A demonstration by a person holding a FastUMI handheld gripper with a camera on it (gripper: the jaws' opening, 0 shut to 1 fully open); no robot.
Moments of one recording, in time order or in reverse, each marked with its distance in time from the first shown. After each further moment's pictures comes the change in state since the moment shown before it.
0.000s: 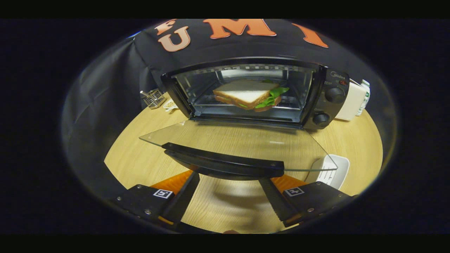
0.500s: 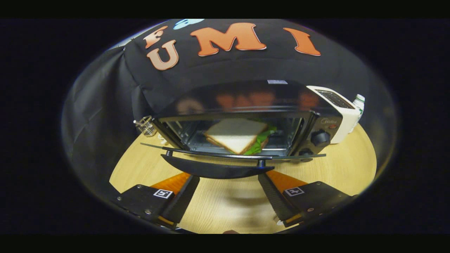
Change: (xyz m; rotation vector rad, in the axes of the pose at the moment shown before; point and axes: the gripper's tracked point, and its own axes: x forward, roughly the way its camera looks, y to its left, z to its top) arm -0.014 -0.013 0.102 0.049 -0.169 -0.054
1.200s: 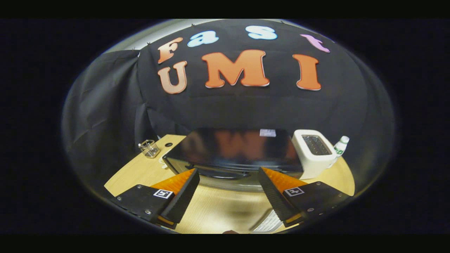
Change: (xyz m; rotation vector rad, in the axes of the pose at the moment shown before) arm -0.081 -0.011 0.121 -0.114 -0.311 -0.055
